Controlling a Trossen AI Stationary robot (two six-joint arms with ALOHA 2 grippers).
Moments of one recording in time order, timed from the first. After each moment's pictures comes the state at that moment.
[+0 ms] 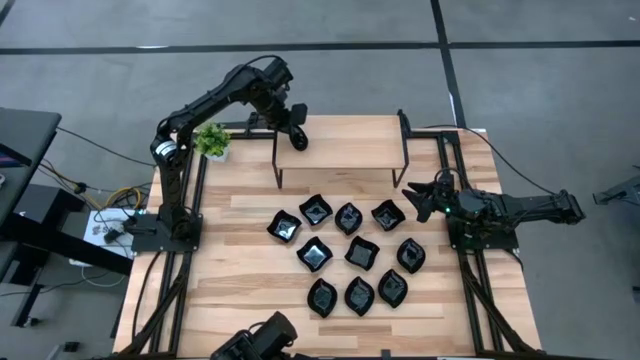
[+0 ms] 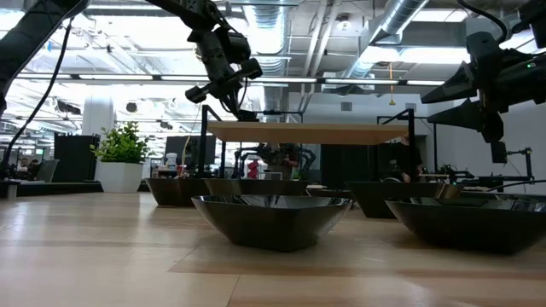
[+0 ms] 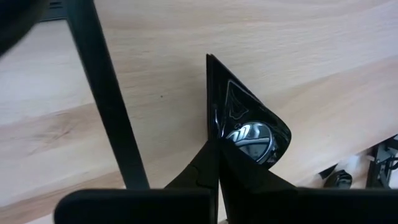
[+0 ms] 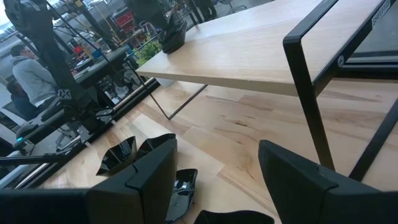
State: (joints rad) left arm 0.72 1.96 1.95 -1.25 0.26 -0.63; right arm 0.08 0.09 0.09 -0.23 0.63 0.65
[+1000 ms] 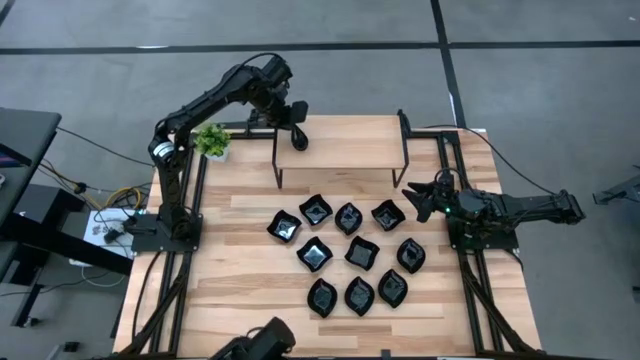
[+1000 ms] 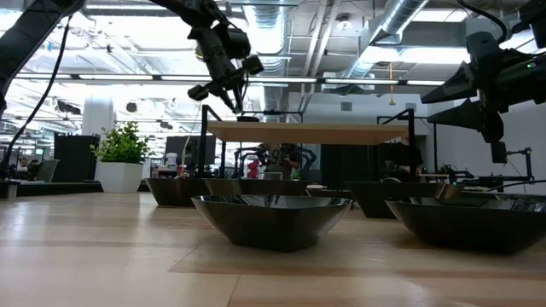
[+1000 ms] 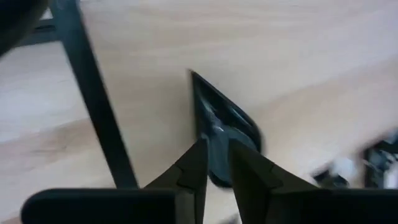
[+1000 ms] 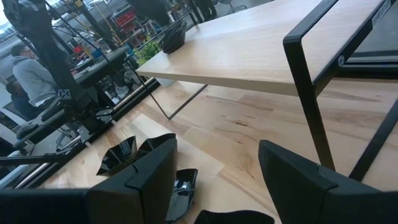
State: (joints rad) left arm 0.71 1.93 1.95 -1.20 0.25 -0.63; right arm 0.08 0.09 0.09 -0.23 0.63 0.65
